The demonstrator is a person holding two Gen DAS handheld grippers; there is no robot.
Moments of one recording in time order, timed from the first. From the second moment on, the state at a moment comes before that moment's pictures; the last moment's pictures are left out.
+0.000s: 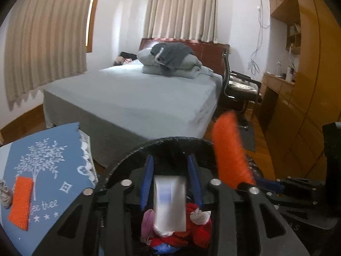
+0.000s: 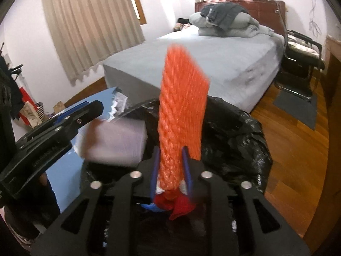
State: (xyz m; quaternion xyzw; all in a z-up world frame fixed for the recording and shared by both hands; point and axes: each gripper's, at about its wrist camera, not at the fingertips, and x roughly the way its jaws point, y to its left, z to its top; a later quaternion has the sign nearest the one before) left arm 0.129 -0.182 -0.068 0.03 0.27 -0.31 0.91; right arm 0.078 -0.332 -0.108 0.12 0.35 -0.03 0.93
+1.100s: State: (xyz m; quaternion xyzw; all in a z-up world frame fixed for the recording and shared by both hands) left arm 0.120 0.039 -0.065 0.02 0.25 -0.05 0.97; right arm 0.132 -0.201 -0.084 0.07 0.31 0.06 0.95
